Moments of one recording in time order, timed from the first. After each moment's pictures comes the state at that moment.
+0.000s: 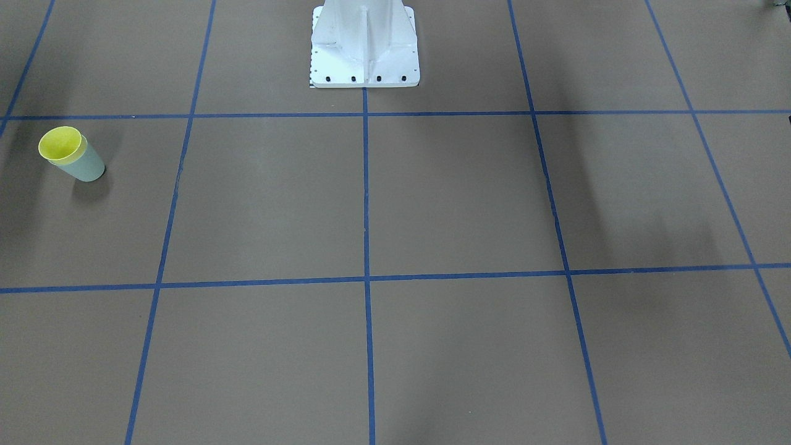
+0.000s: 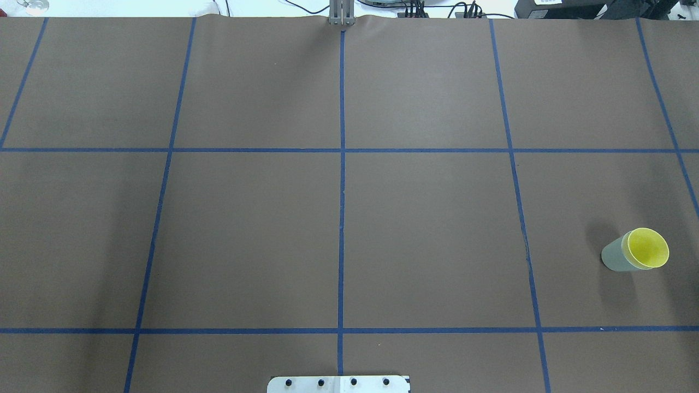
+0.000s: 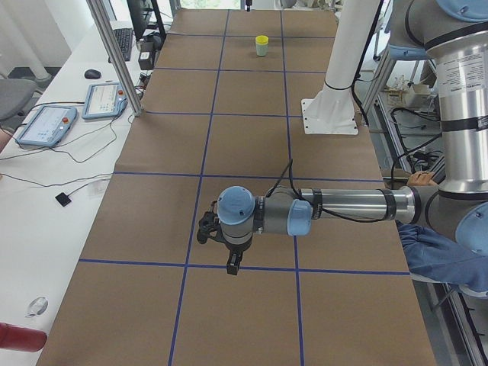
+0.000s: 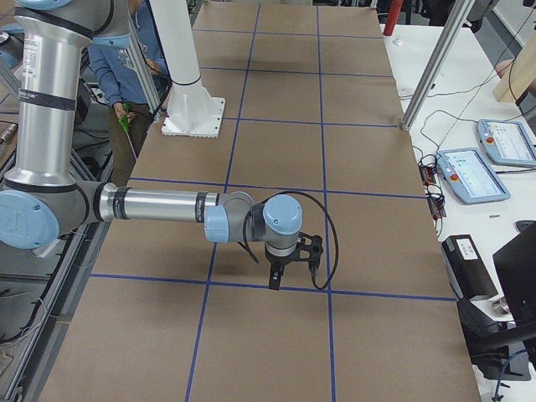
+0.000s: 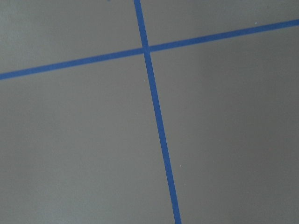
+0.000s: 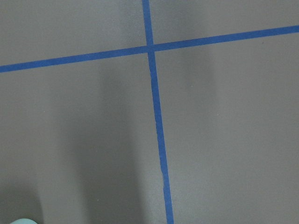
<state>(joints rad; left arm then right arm) -1.56 -1.34 -1.77 -1.66 -2.39 0.18 1.52 -1.75 1.73 -1.49 2.35 0.22</state>
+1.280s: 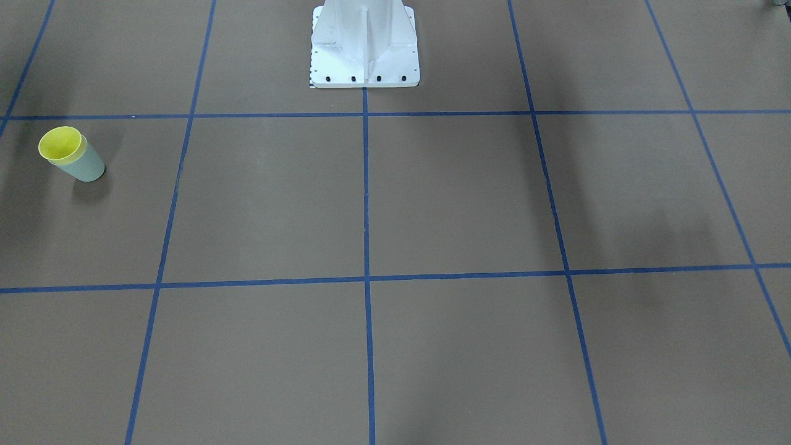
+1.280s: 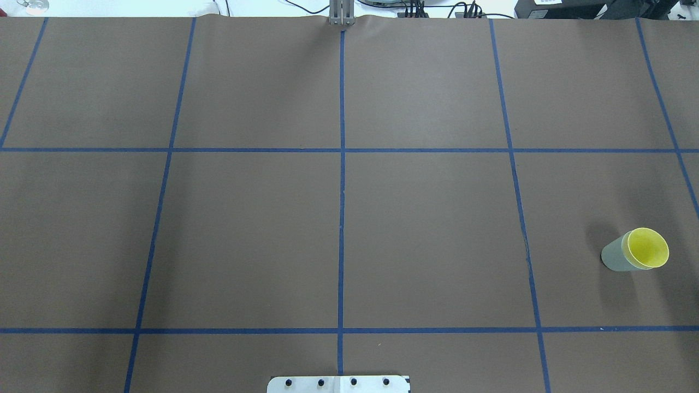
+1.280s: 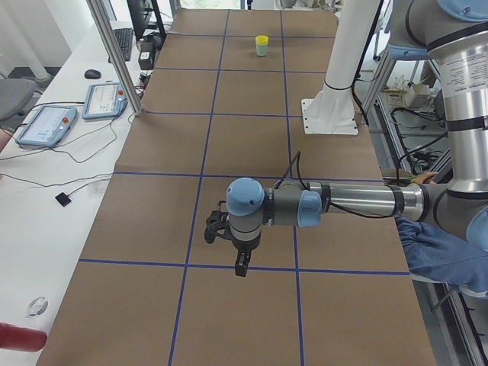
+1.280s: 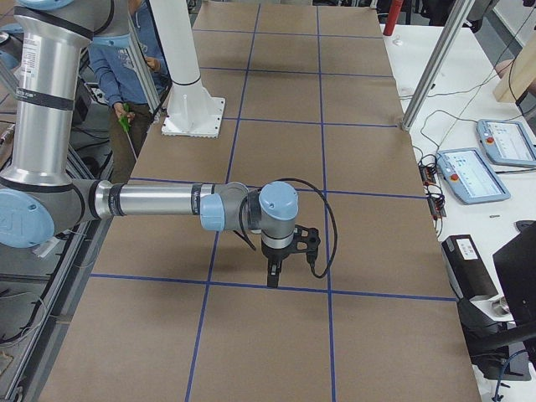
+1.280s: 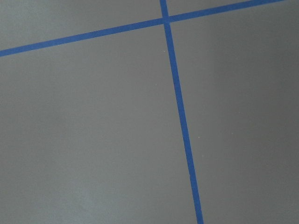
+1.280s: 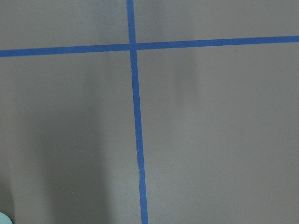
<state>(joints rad) -1.56 -1.32 -1.86 -1.56 -2.32 0.17 1.52 -1.77 1.82 -1.55 2.27 0.15</state>
